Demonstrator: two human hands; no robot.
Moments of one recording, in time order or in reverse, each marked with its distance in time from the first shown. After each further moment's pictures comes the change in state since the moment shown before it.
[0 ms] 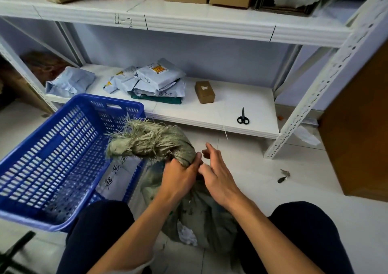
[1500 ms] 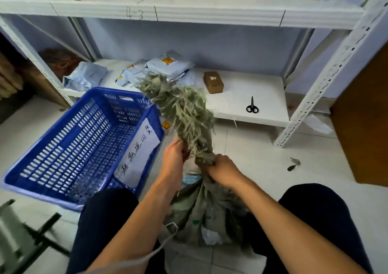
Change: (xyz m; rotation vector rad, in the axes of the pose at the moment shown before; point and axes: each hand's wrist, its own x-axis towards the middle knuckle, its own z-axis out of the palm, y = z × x) left_hand -0.020 0.007 -0.030 -0.604 0.104 -0.393; right_hand 0.014 0.029 0.027 -0.245 -0.114 0.129
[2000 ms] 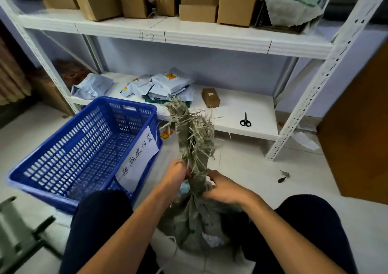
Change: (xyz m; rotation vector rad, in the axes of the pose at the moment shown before) left_hand -0.034 -0.015 -0.014 0.264 -0.129 -0.175; right_hand -0.070 -0.003 -0.014 0.039 -0.197 -0.242
